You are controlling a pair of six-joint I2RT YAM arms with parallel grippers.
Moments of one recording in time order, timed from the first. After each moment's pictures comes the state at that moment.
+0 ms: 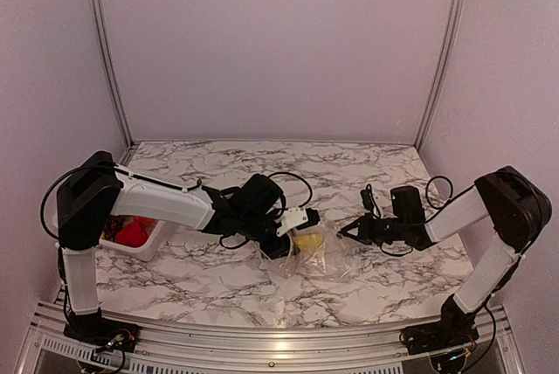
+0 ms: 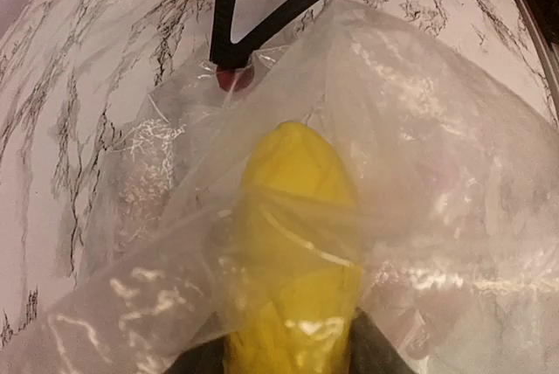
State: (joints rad) left arm -1.00 2.02 1.29 -0.12 0.23 0.37; right arm 0.34 1.66 0.49 0.50 -0.62 0.57
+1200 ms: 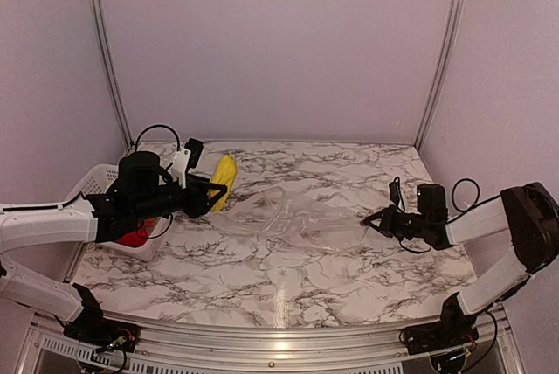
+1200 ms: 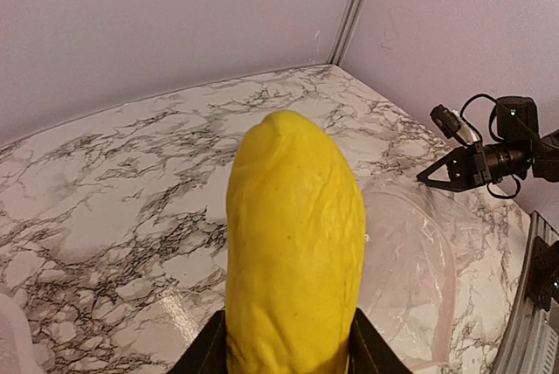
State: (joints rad) left arm -0.74 1.24 0.68 0.24 0.11 -0.20; right arm 0.17 1.47 0.41 0.45 -0.60 0.57
